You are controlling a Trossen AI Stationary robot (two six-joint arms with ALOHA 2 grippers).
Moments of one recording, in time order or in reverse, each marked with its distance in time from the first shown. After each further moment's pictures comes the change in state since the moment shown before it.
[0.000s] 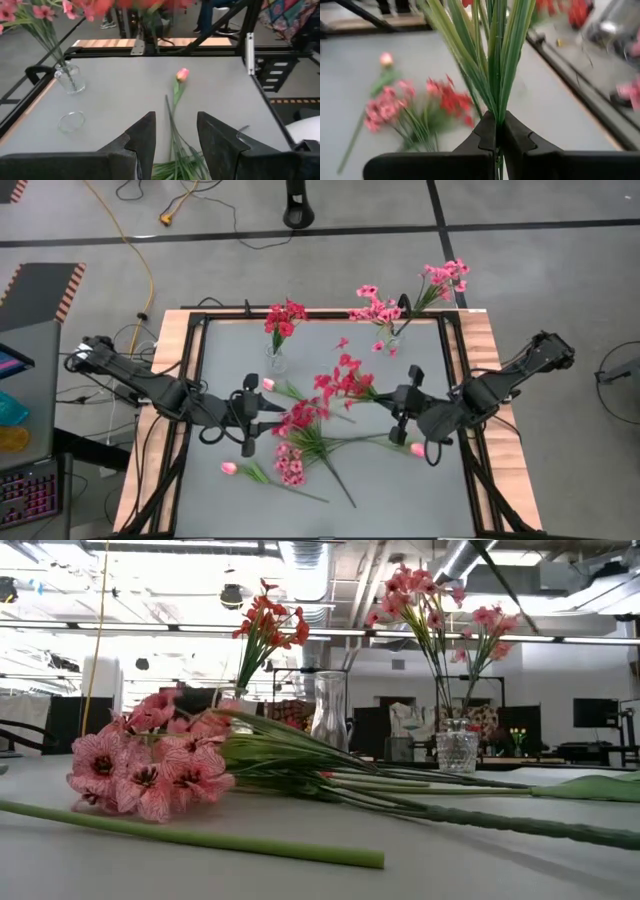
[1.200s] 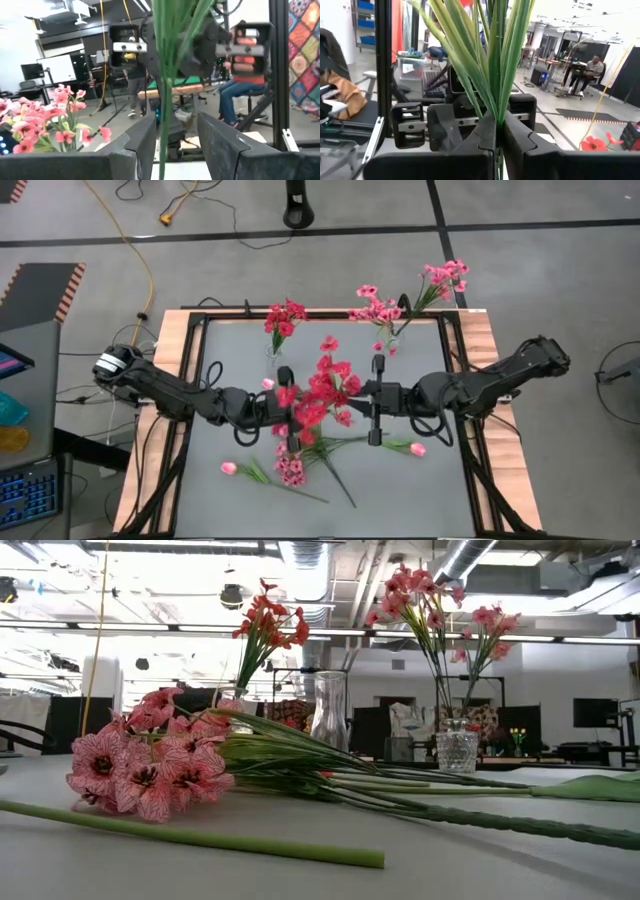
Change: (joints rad) left arm 0.116 0.339 0.000 0.957 0.023 0.407; right arm -0.160 0.116 0.002 0.881 -0.363 -0.622
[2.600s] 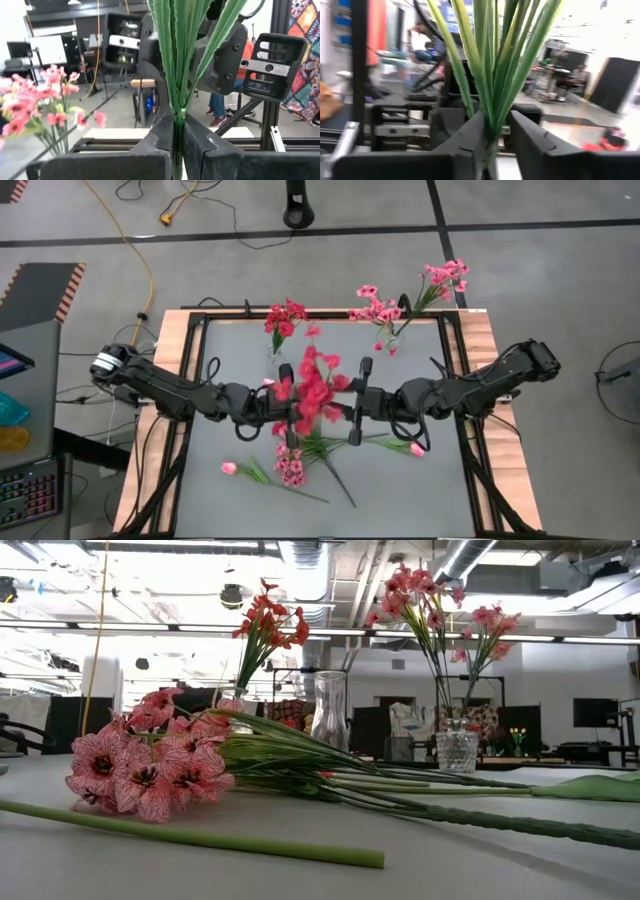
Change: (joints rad) left arm 0.021 -0.039 0.000 -0.118 0.033 -0.123; right arm -0.032 0.113 0.000 0.169 0.072 -0.082
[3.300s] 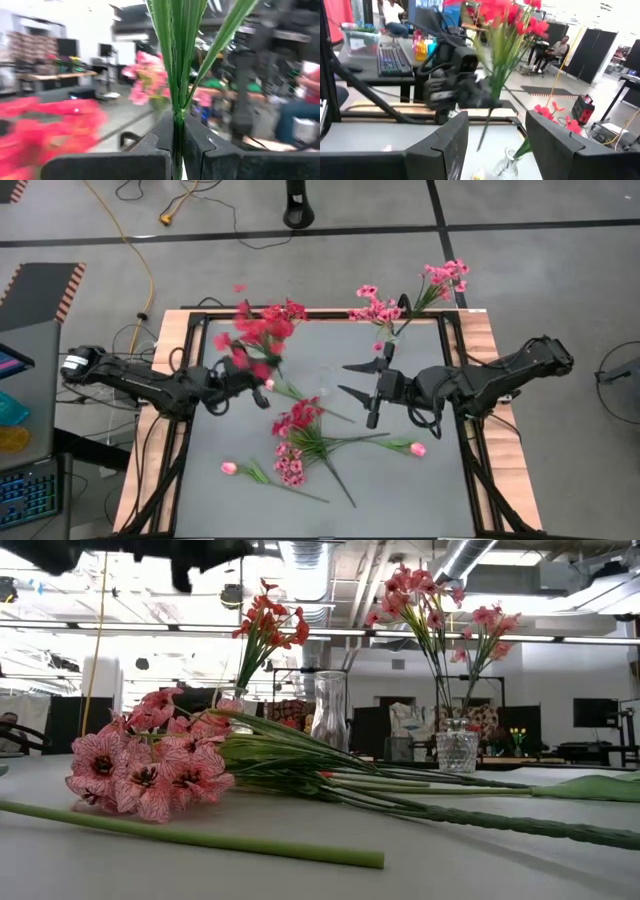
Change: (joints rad) left arm 0.158 -0.387 -0.485 0.216 -0.208 -0.017; right arm -0.007 -0.163 0.000 -0.323 0.096 0.092
